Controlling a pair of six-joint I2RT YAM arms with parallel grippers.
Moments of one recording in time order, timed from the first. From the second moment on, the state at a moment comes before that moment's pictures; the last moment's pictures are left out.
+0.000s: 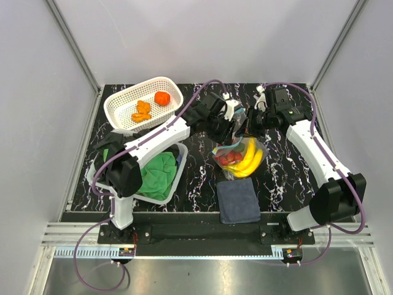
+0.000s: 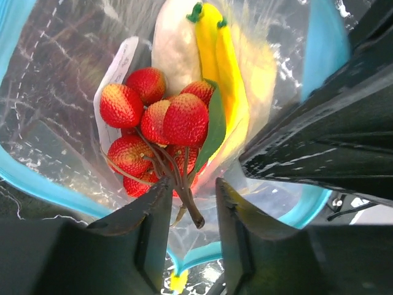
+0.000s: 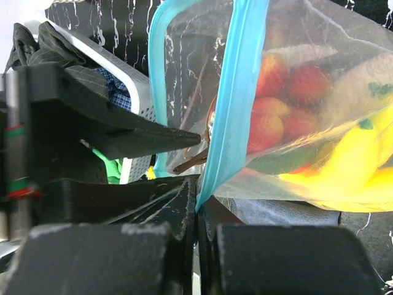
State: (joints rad) left arm -0.80 1.93 1.81 -0.72 0.29 -0.22; right arm 0.27 1.47 1.38 -0.78 -0.46 0.49
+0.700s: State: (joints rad) left arm -0.81 1.92 1.79 -0.78 0.22 -0.21; right arm 0.27 1.45 1.37 -0.78 -0.47 0.48
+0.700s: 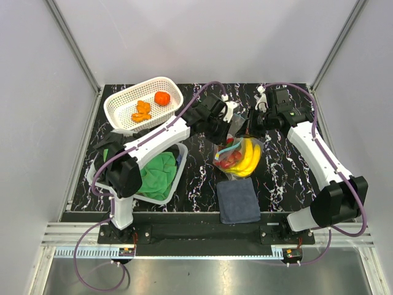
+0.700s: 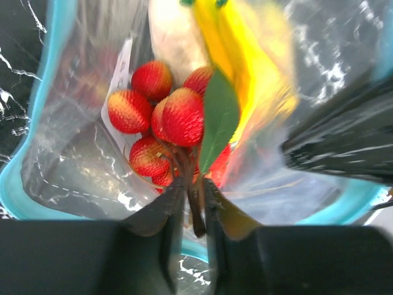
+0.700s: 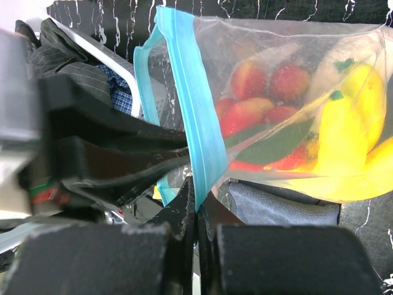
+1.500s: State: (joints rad) left arm -0.81 1.92 2.05 -0.82 0.19 -0.19; right arm 0.27 1.43 1.34 -0.78 -0.45 0.48
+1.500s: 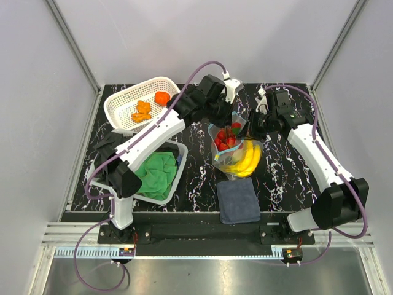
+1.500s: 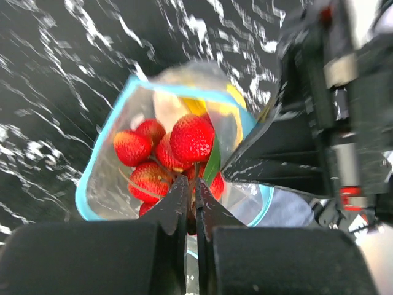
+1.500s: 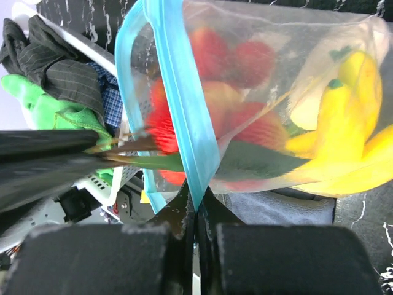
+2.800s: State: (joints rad) left arm -0.27 1.86 2.22 -0.68 0.08 -0.24; right arm 0.26 1.43 1.34 -0.78 -0.38 0.49
